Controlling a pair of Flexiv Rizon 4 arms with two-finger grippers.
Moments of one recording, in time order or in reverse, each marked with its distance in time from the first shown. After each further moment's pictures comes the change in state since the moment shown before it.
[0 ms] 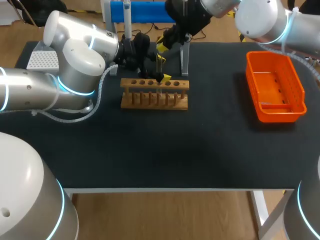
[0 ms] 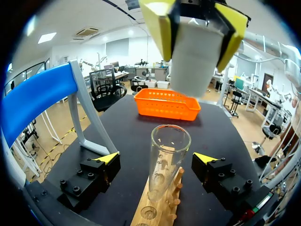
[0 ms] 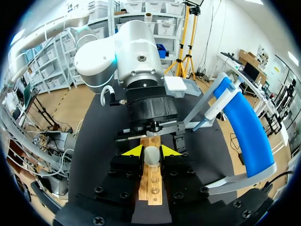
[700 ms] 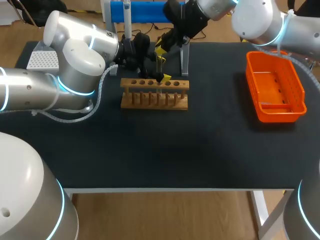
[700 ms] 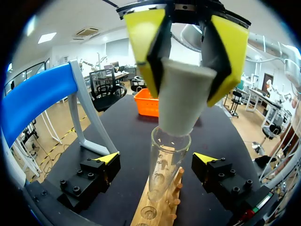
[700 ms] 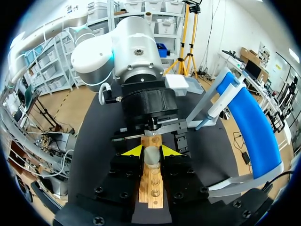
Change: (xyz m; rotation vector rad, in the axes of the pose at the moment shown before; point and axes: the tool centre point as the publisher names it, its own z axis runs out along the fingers) left arm 0.000 0.000 0.000 0.000 0.000 0.000; right arm -0.004 -0.006 0.015 0.000 0.027 0.015
